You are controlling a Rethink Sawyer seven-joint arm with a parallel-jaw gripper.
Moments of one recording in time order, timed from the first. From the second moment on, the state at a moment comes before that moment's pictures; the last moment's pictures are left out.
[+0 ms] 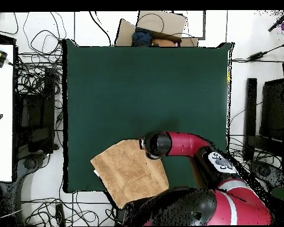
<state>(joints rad) -0.54 -0.43 0.22 1.79 -0.40 0.44 1.61</state>
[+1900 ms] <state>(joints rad) -0.47 -0.37 0.28 1.54 -0.40 0.86 1.61</state>
